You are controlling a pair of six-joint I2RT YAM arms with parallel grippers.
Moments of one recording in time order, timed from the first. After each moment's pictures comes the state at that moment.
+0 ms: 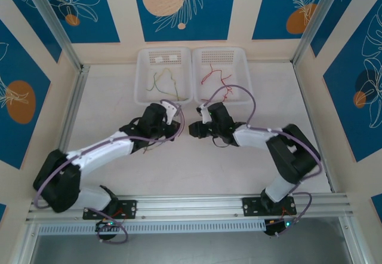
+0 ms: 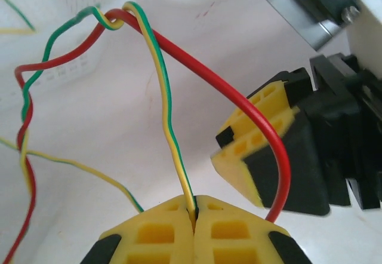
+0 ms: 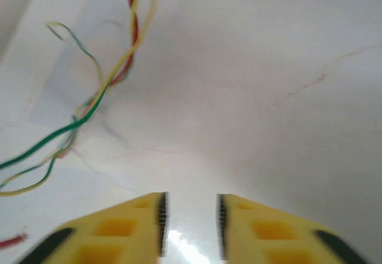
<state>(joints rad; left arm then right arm) -0.70 1.31 0.82 -0.14 0.09 -0.21 0.62 1.56 0.74 0.17 -0.34 0.41</state>
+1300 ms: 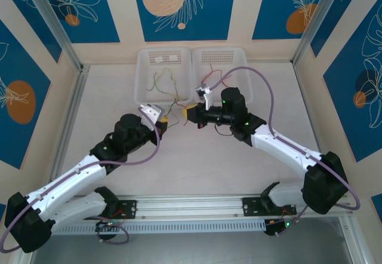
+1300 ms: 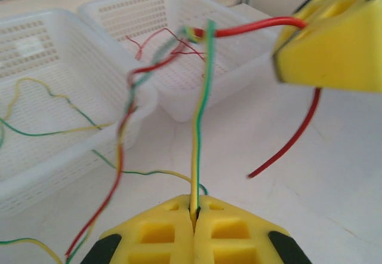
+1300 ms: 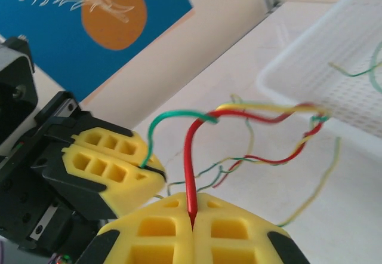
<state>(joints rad) -0.70 0.93 0.68 -0.10 0.00 -0.07 0.61 1.28 0.91 0.07 -0.54 0.36</state>
